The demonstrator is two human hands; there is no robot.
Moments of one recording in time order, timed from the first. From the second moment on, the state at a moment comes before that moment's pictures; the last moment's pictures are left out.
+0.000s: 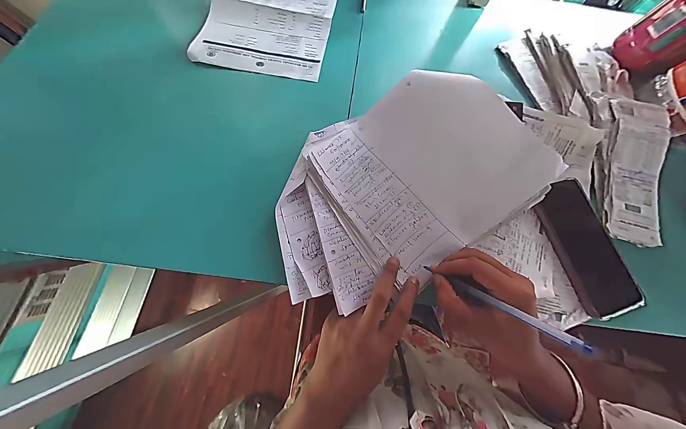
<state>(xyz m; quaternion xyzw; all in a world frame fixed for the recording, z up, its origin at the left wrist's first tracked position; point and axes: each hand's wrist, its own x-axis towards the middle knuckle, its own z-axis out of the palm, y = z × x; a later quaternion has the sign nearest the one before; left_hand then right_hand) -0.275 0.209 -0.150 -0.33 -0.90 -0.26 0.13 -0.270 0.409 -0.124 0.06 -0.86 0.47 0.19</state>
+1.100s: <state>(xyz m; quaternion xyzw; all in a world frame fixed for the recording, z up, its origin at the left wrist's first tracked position) -0.277 0.206 -0.151 -0.34 -0.89 -0.28 0.12 -0.272 0.412 -0.122 0.06 -0.87 0.46 0.18</state>
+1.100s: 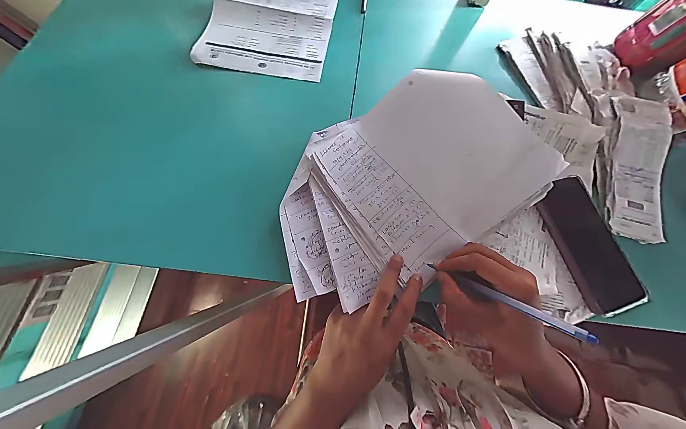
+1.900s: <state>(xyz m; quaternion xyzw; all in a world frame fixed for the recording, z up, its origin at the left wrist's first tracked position) -0.278 0.208 -0.151 -0.34 -0.89 -0.26 0.14 -0.273 0.410 -0.122 0.06 -0.86 0.46 0.19</state>
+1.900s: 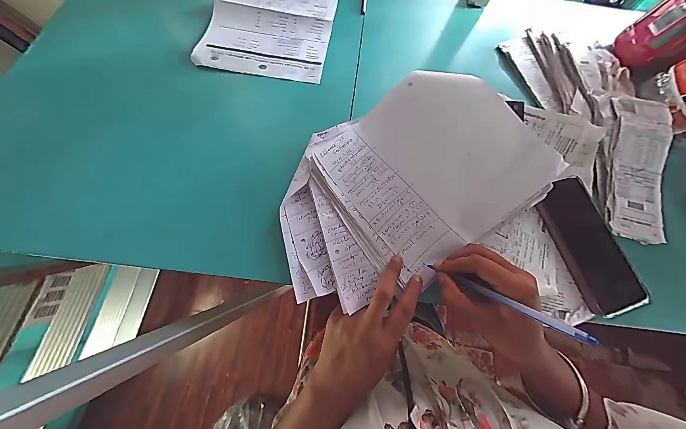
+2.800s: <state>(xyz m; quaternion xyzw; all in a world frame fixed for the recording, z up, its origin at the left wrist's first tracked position) -0.279 0.208 -0.152 -0.34 -0.90 -0.25 0.15 -0.274 0.409 -0.124 0.06 -0.86 0.46 0.19</state>
